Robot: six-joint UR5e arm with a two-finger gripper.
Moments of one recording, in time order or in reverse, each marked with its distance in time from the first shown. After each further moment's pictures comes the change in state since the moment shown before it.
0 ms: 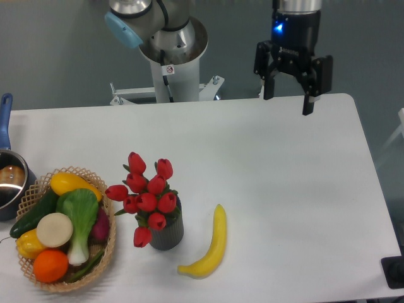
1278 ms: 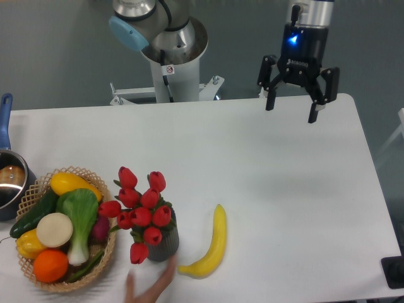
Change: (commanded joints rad) arm 0.063 0.005 -0.190 0.098 -0.300 -0.121
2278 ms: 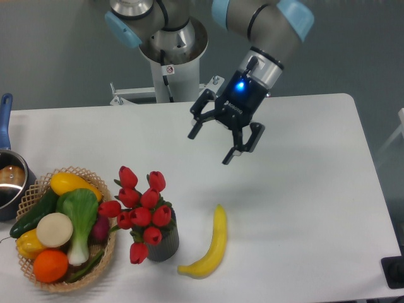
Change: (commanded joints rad) arm -0.132 -0.115 -0.137 0.000 -0.391 -0.080
